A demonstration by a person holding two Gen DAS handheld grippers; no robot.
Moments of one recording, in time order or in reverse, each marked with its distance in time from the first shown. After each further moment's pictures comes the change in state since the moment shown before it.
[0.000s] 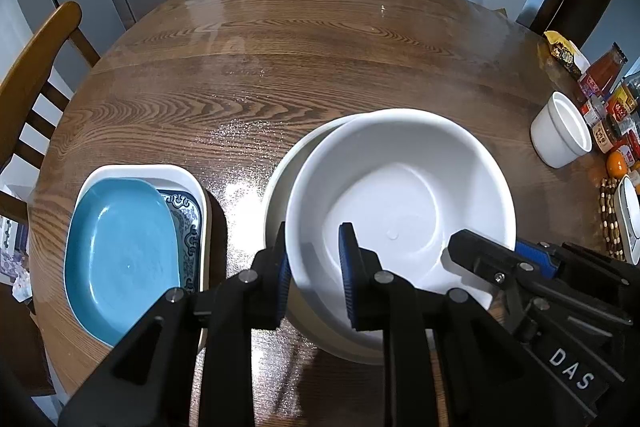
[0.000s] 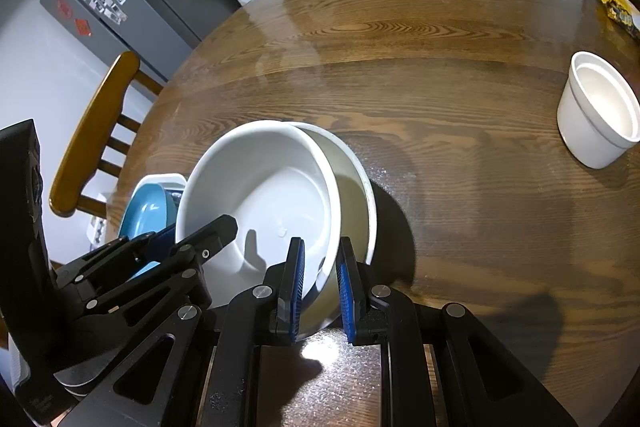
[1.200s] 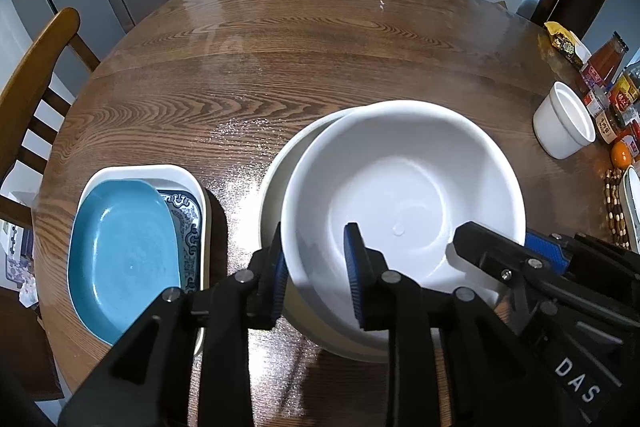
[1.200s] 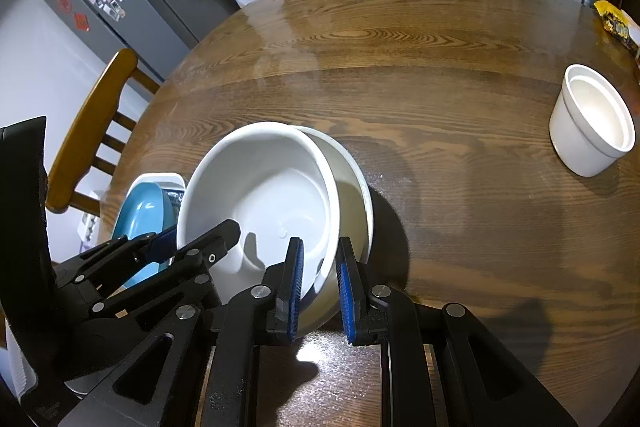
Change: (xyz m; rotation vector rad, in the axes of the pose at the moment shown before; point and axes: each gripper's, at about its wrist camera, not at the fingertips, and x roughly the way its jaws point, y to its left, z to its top) left arm 0.001 -0.007 -0.001 0.018 0.009 0.017; right arm -0.004 0.006 0.000 -0.018 -0.019 -0.040
